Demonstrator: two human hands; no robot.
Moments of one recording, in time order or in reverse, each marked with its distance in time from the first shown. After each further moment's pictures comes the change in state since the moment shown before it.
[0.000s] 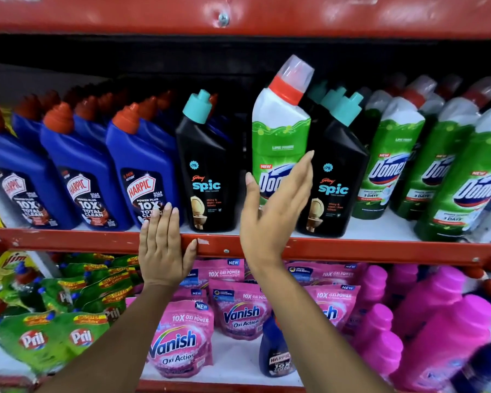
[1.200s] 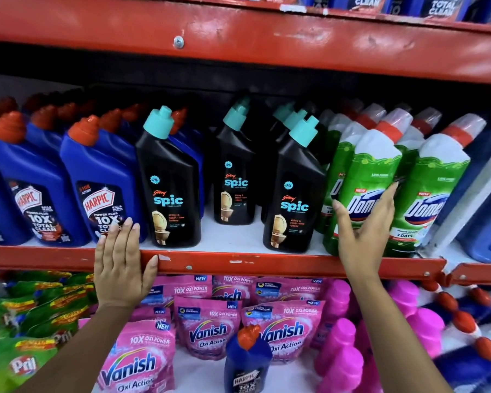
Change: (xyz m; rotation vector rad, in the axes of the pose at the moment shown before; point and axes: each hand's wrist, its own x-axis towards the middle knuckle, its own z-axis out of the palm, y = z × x) left_hand 0.001 0.003 -0.003 -0.016 -0.024 -0.010; right_hand 0.096 0.135 -0.132 -0.211 -0.039 -0.007
